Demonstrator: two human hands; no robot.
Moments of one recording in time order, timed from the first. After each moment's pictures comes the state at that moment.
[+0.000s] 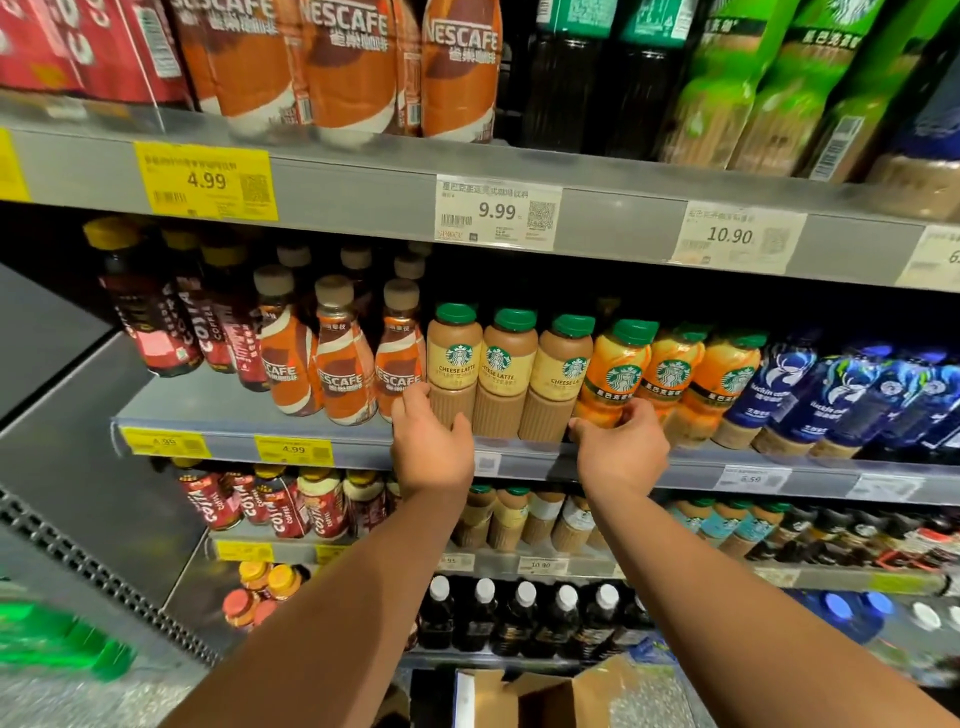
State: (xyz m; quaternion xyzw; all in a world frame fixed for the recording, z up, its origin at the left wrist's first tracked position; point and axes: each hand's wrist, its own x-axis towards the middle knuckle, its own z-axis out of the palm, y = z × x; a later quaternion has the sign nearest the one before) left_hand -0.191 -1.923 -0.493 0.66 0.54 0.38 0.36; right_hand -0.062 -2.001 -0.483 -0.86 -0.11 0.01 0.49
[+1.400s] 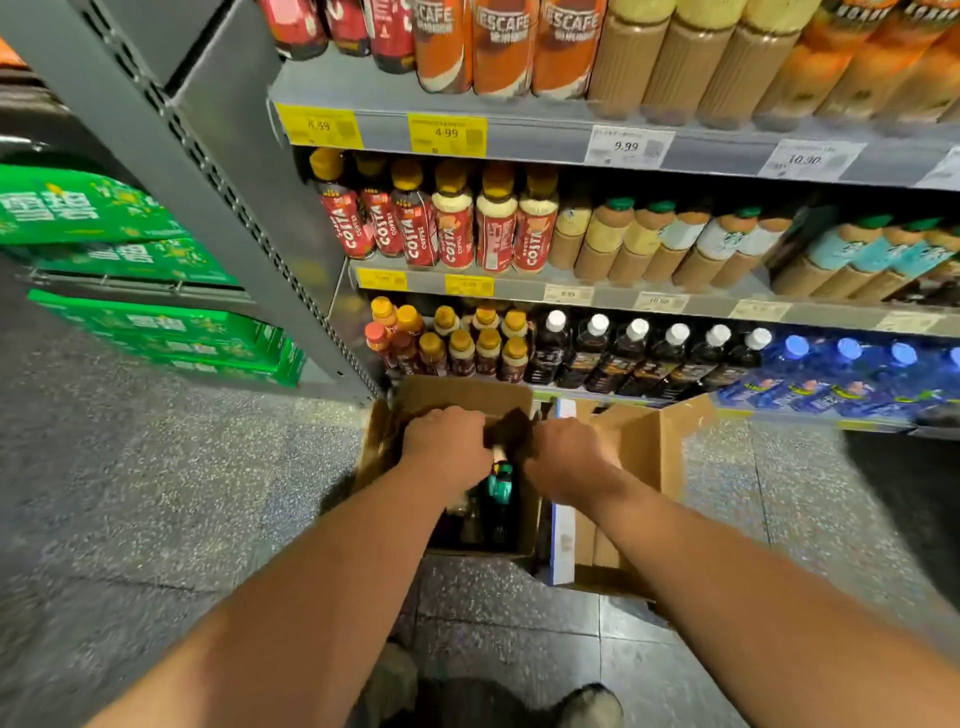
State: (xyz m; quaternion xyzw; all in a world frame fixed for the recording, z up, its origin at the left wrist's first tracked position) left_hand -0.438 -2.041 -0.628 0.86 0.42 -0.20 0.18; right_hand -0.319 -2.118 -0.627 -0.80 -0.50 0.32 -0.07
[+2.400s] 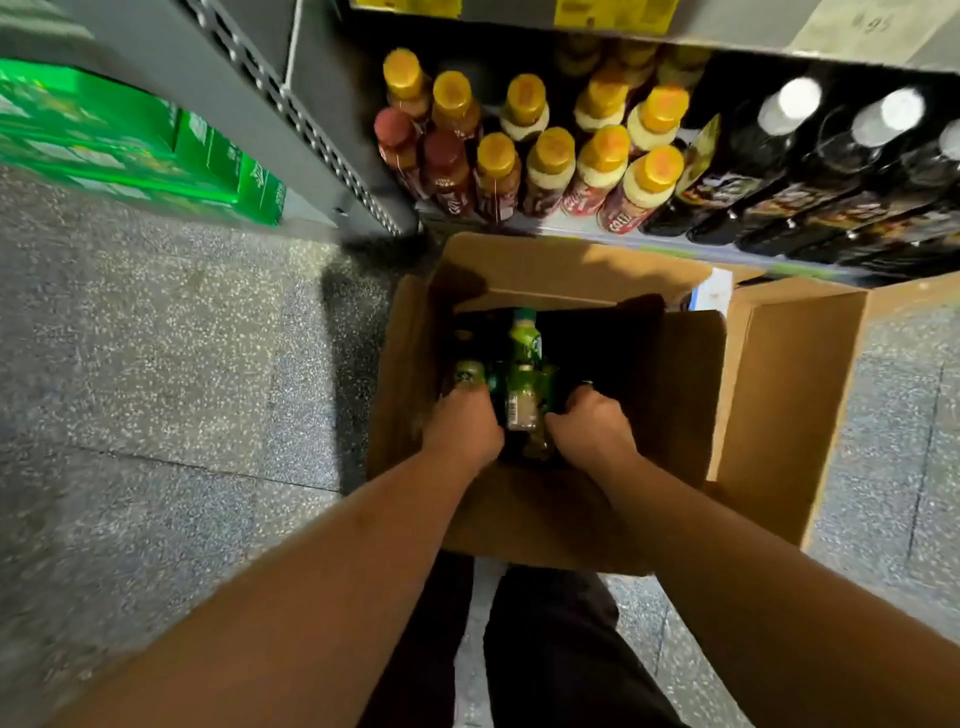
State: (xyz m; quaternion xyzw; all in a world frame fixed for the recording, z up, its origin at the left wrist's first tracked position) left_hand -0.509 -2.006 -0.893 0.69 0.56 -0.28 0.37; right_hand -0.386 -2.071 -0.898 -0.83 -0.21 0.51 0.00
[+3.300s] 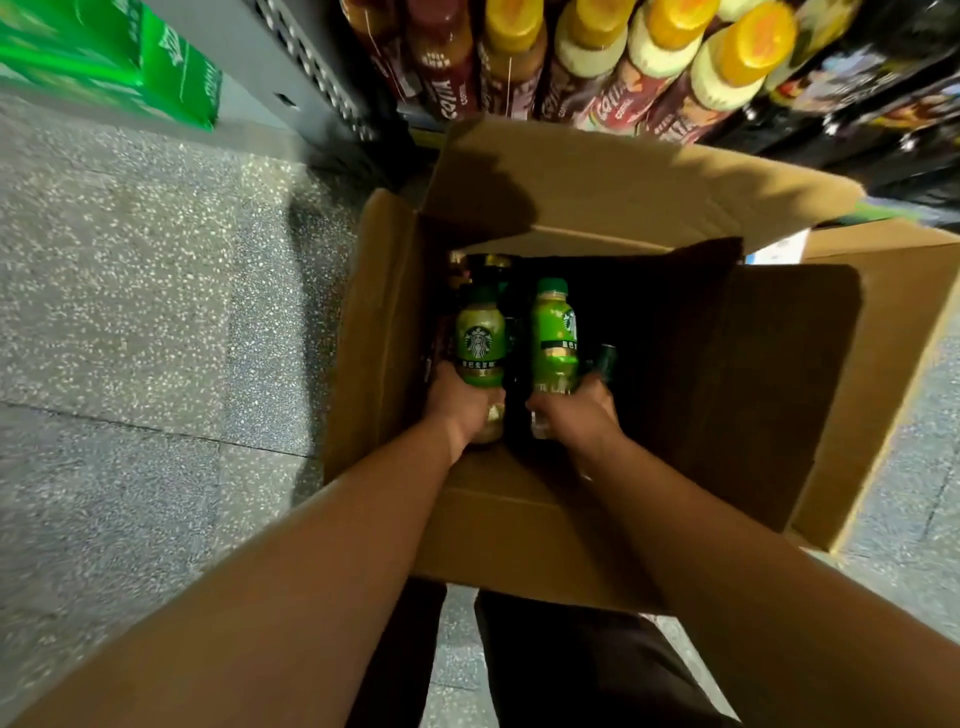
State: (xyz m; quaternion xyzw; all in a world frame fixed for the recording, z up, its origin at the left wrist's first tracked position) left_hand -0.525 -2.024 -1.001 0.36 0.73 -0.10 0.57; right_hand -0.415 -2.083 -0.987 -0.82 0.02 0.56 0.14
